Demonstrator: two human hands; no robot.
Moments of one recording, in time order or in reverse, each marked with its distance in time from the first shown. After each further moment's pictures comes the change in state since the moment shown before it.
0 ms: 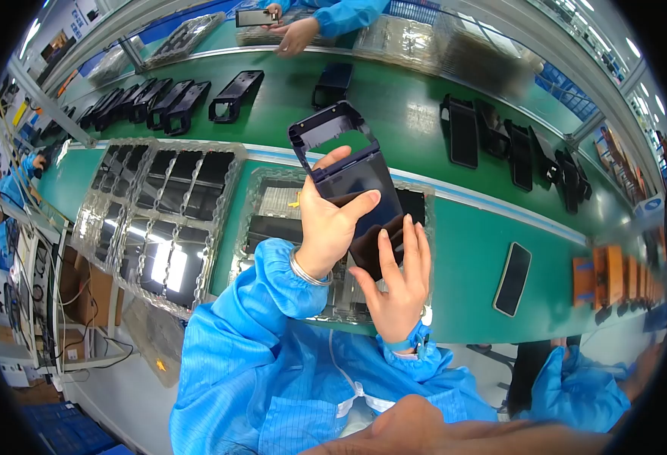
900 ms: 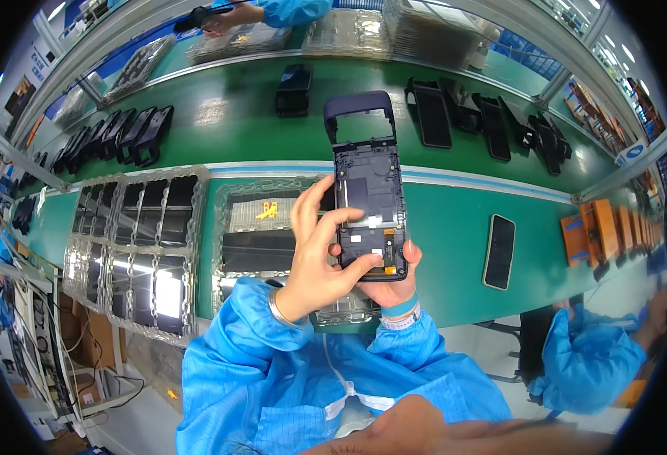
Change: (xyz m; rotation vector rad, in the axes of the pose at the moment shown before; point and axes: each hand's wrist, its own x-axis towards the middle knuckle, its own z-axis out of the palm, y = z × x) left_hand -0.037 0.001 0.004 0.952 -0.348 0.433; right_hand -0.005 0.050 0.025 2.234 -0.207 0.697
